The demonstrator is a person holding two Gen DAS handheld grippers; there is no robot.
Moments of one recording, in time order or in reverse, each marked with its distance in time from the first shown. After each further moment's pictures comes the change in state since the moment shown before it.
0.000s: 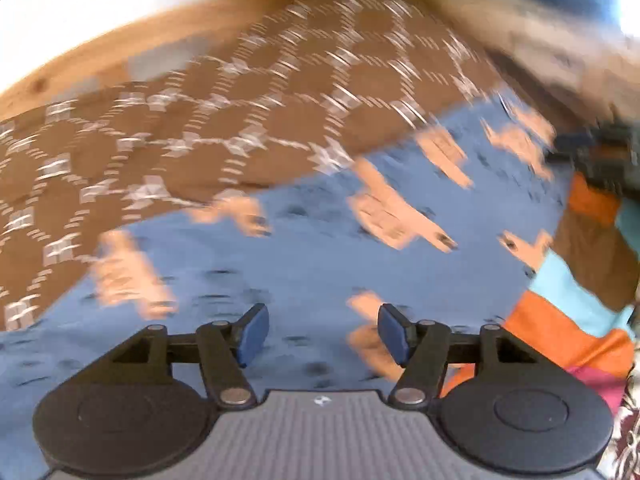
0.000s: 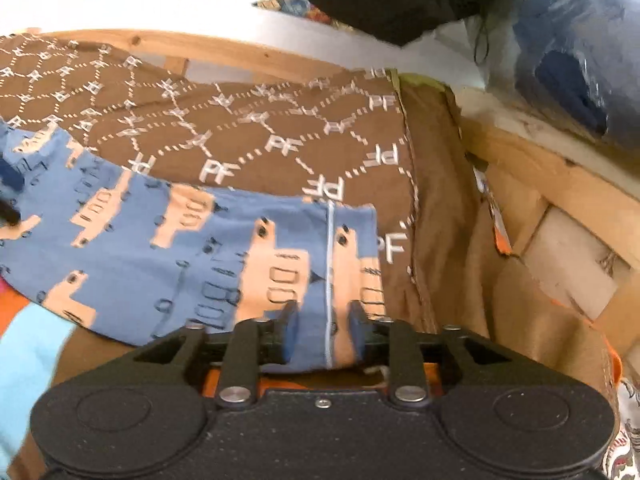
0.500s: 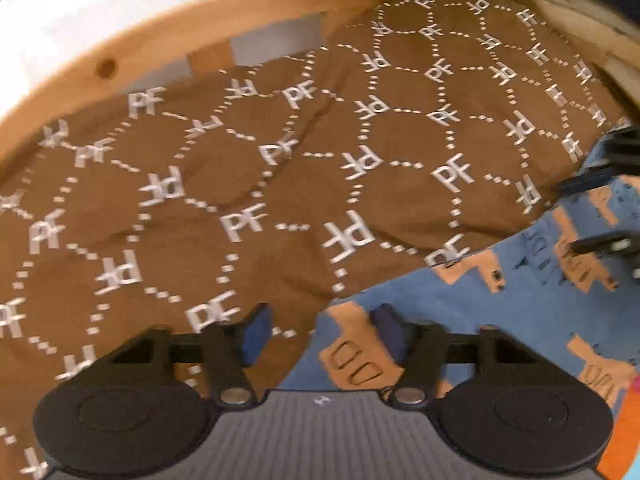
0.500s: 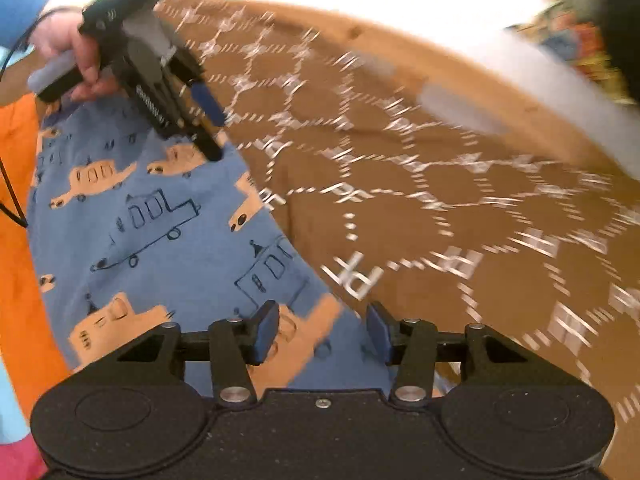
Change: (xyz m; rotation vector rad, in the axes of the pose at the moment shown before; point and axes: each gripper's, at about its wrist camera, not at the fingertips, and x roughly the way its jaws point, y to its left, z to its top) left arm 0.034 0.124 0.054 0.019 0.118 0.072; right arm 0.104 0.118 0.119 -0.353 0.047 0.580
